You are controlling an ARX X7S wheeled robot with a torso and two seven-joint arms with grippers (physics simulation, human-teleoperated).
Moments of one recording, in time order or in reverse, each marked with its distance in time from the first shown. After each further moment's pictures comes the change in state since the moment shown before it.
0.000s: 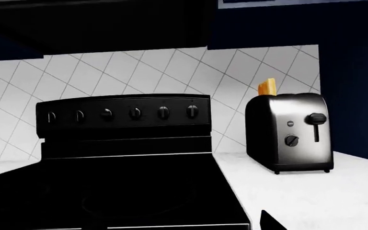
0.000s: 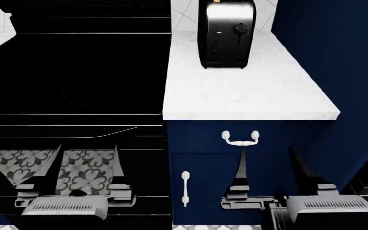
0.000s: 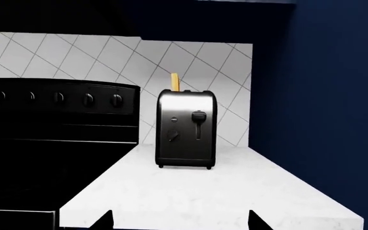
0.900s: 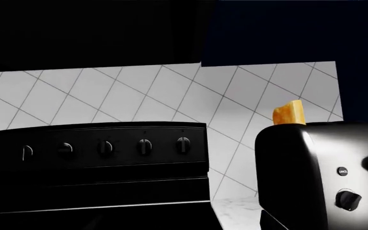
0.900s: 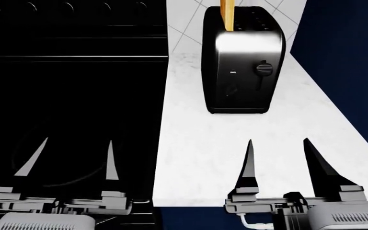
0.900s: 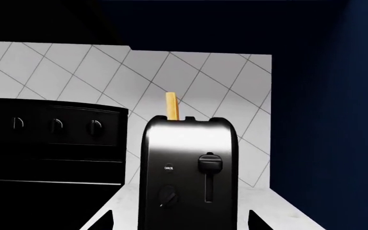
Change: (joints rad) left arm 0.043 -0.057 0.012 0.159 -0.015 0.011 -0.015; right arm -0.012 0.044 -0.026 -0.232 0.003 0.132 0.056
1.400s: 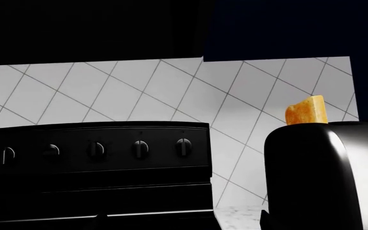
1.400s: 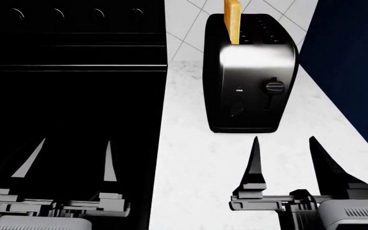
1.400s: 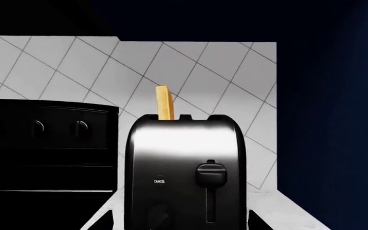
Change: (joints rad) left arm 0.011 -0.016 0.000 0.009 -0.012 0.012 -0.012; right arm 0.023 0.024 0.034 -0.056 0.082 0.085 0.030
